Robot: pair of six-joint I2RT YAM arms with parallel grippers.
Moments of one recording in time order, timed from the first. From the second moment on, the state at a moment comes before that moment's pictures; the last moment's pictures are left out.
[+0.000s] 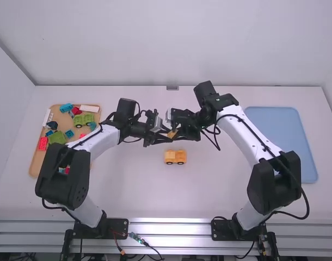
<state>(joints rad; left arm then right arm) -0.22 1.70 0.99 -0.15 1.24 0.86 0.39 1.73 1.45 -1.00 -0.73 -1.13</state>
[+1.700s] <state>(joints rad) -0.23 1.70 0.98 0.50 1.36 0.35 0.15 1.67 1.10 -0.04 -1.54 -0.81</state>
